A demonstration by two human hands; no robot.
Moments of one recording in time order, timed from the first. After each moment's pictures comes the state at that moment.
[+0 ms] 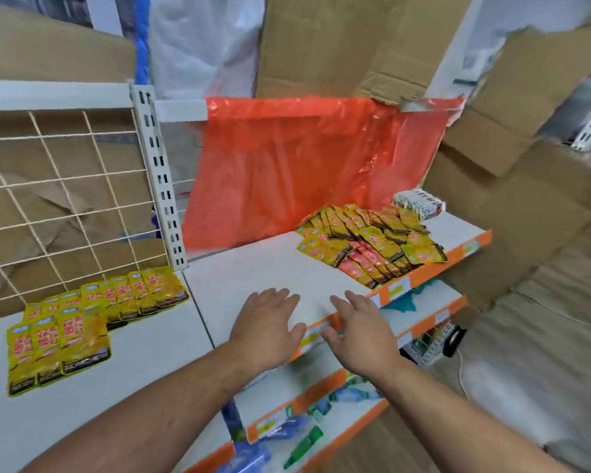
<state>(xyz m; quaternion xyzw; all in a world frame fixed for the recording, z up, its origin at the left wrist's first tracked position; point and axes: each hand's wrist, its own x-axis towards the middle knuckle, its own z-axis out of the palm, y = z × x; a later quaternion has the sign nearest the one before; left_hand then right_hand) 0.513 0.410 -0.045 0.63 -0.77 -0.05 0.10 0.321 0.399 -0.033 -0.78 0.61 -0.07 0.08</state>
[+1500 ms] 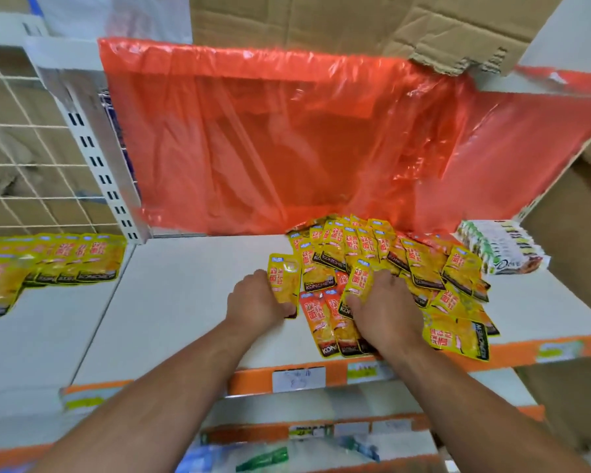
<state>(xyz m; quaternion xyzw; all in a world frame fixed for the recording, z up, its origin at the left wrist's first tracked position) 0.396 0.210 -0.079 0.88 -0.38 -0.18 0.23 0.202 0.126 -0.046 -0.80 0.58 -0.09 0.11</state>
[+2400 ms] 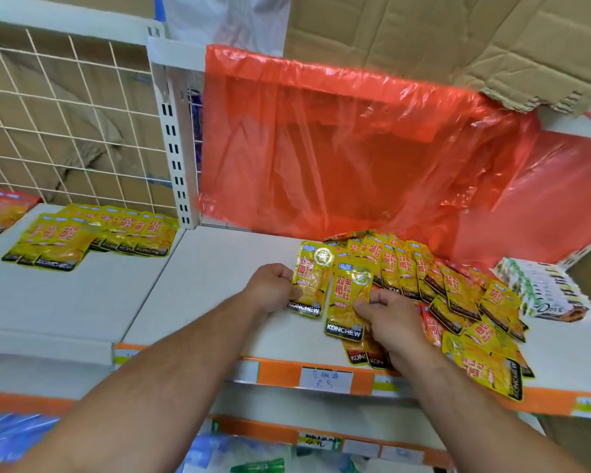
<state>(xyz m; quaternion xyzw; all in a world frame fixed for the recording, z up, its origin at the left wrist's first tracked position) 0.430 0.236 -0.071 0.74 -0.24 -0.37 0.50 0.233 0.143 -0.045 -0.68 0.48 -0.23 0.51</state>
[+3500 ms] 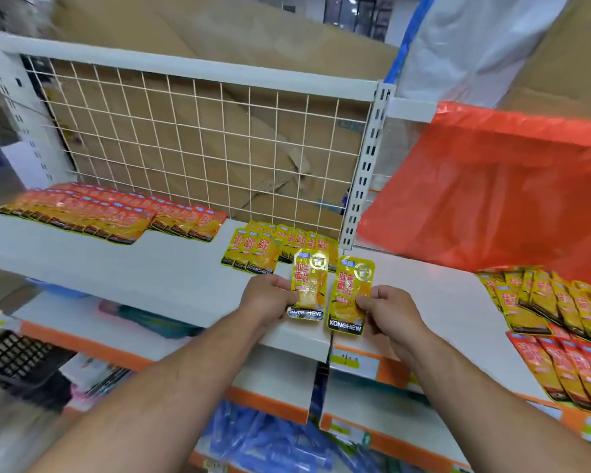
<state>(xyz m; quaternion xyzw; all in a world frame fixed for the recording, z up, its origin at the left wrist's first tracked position) 0.609 0.510 -0.045 0.77 -0.13 -0.26 0.57 0.460 0.352 -0.034 -0.70 0.39 -0.17 0.57</state>
